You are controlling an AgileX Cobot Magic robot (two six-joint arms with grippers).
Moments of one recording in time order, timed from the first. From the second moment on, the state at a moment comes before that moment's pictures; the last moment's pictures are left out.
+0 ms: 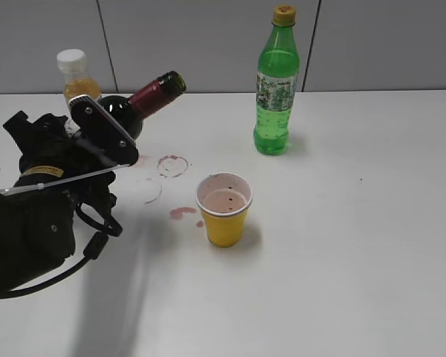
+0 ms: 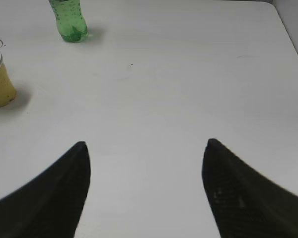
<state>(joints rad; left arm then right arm) -0.74 1.84 -0.64 -1.15 -1.04 1.52 0.06 0.00 -0.49 0.07 1.04 -0.06</state>
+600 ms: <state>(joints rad) -0.74 1.85 -0.56 -0.98 -1.12 1.59 0.06 0.00 -0.49 0.07 1.04 -0.06</state>
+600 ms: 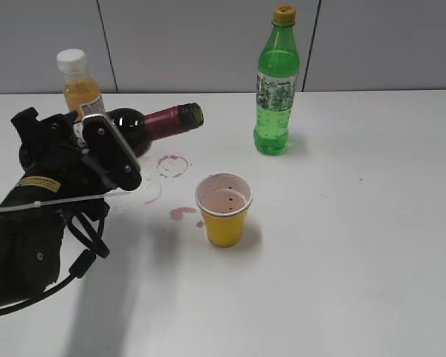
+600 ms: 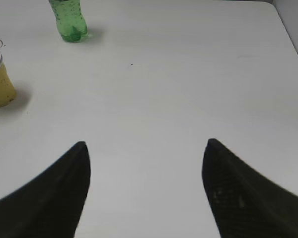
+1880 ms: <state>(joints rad) -0.75 1.94 -0.62 -0.98 -1.13 1.85 0.06 0.00 -0.49 0.07 1.04 -0.06</state>
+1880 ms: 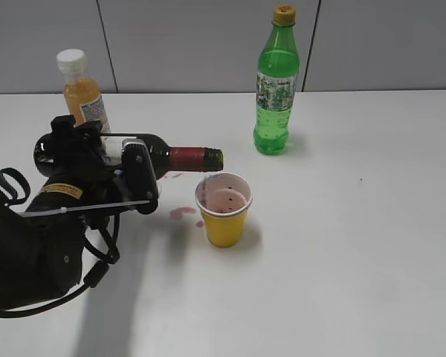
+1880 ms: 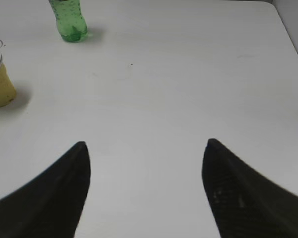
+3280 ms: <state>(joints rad) -0.75 1.94 -0.62 -0.96 -1.13 1.85 0.06 0.00 -0.49 0.07 1.04 -0.06</state>
